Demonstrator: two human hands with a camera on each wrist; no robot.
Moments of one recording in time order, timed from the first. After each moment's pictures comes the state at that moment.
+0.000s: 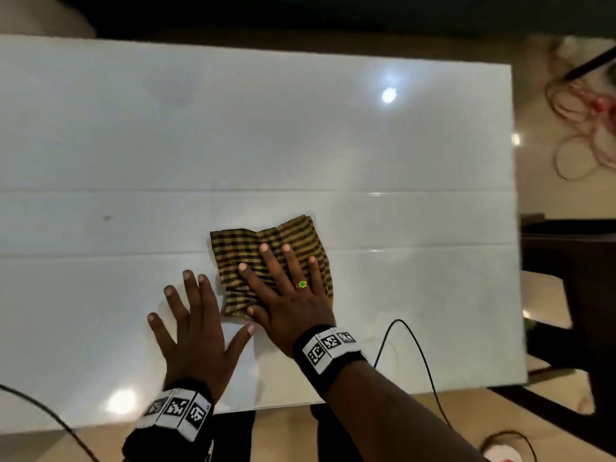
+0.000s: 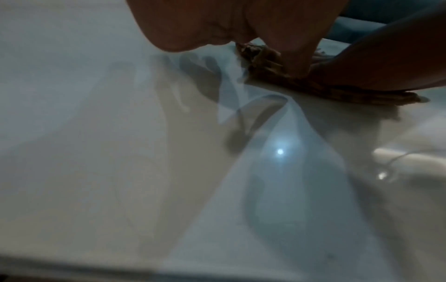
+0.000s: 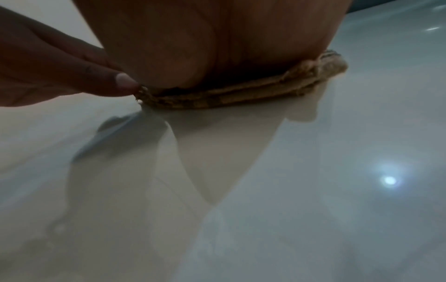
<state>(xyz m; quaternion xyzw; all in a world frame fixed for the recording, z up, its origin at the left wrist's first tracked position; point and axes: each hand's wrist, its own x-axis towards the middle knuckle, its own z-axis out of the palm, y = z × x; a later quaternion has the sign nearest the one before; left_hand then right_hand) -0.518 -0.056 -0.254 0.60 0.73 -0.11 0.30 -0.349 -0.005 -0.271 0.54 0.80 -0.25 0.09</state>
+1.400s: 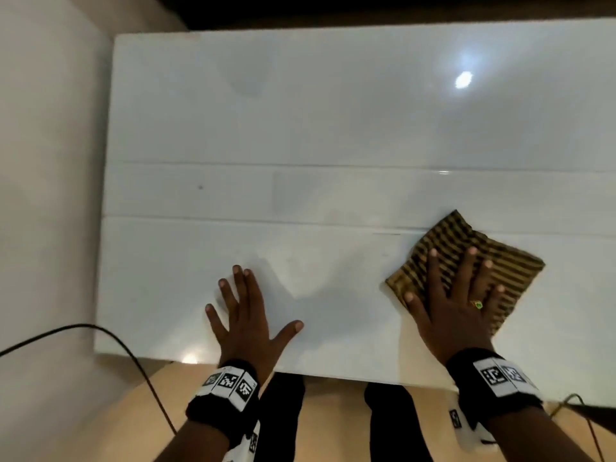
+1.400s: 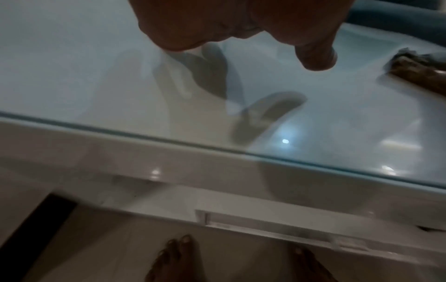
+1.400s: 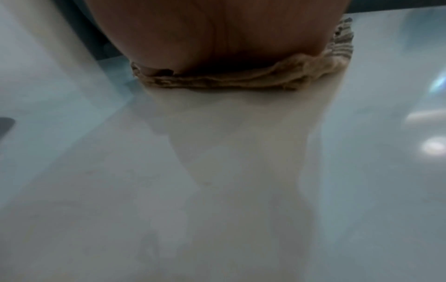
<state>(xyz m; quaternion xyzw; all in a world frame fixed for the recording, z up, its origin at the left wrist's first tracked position) -0.545 -0.095 -0.240 0.52 0.77 -0.13 0.36 -0.230 -0.060 -0.281 0.71 0.65 -0.22 0.10</state>
